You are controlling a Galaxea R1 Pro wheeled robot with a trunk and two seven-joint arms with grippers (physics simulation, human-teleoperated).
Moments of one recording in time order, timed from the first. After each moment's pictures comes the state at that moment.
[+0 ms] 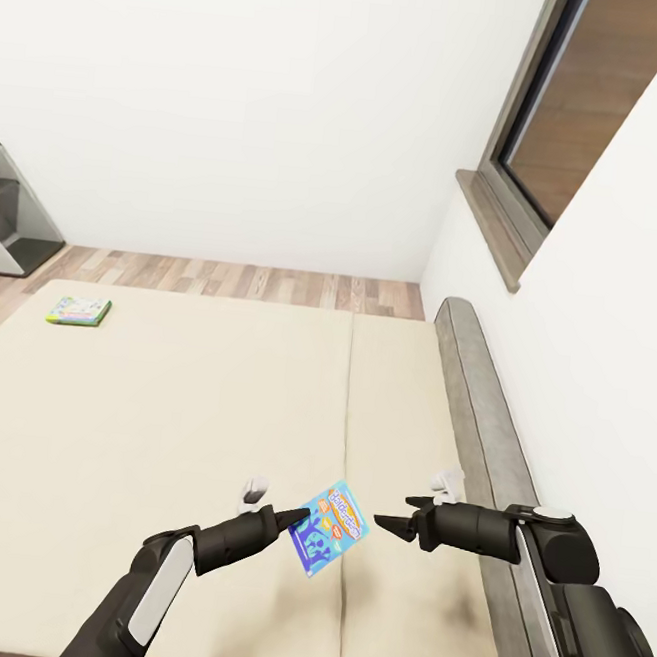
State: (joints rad) left arm -0.37 -0.10 0.00 -1.05 0.55 0.72 -0.70; right arm -0.36 -0.14 -0.05 -1.61 0.16 0.95 1.08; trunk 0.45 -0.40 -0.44
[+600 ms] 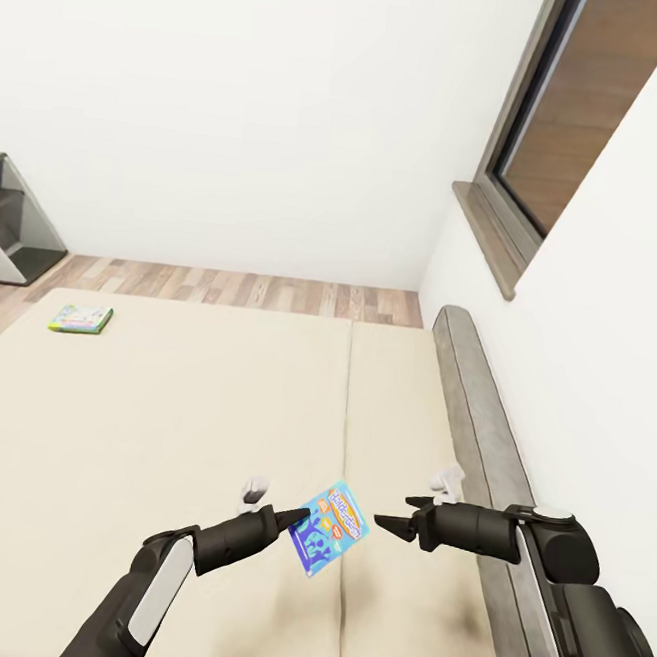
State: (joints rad) left arm -0.37 -0.10 0.00 -1.05 0.55 0.72 -0.70; right arm -0.36 -0.14 -0.05 -1.61 0.16 0.95 1.08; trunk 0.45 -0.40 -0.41
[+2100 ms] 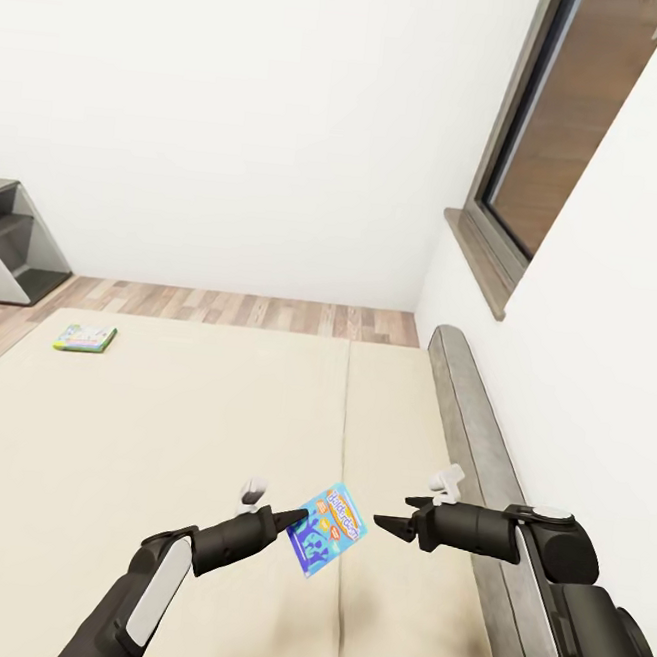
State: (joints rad) left arm -0.37 -0.10 0.00 -1.05 0.55 0.72 -0.70; right arm -0.36 -0.14 -0.05 -1.61 0.16 0.95 1.08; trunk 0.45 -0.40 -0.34
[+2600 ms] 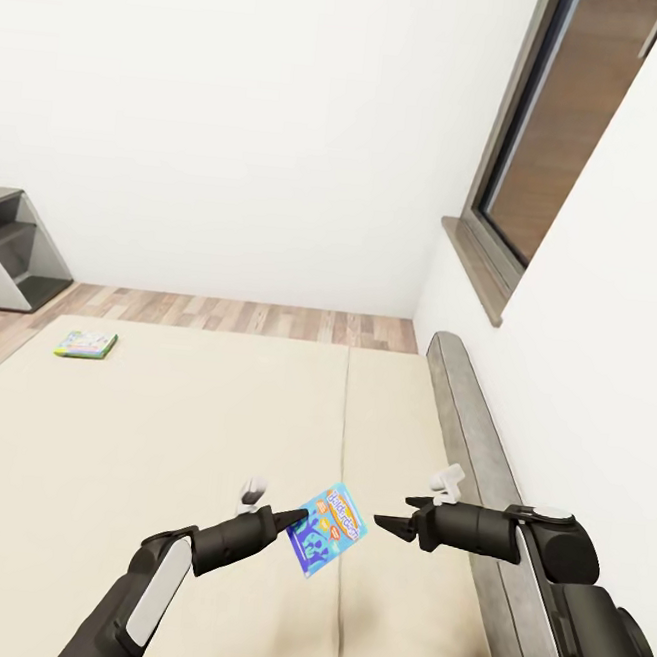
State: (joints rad) left arm -0.37 -0.10 0.00 -1.05 0.55 0.72 -0.70; right arm -0.36 -0.14 -0.05 -1.61 0.16 0.95 1.08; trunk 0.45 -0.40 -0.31
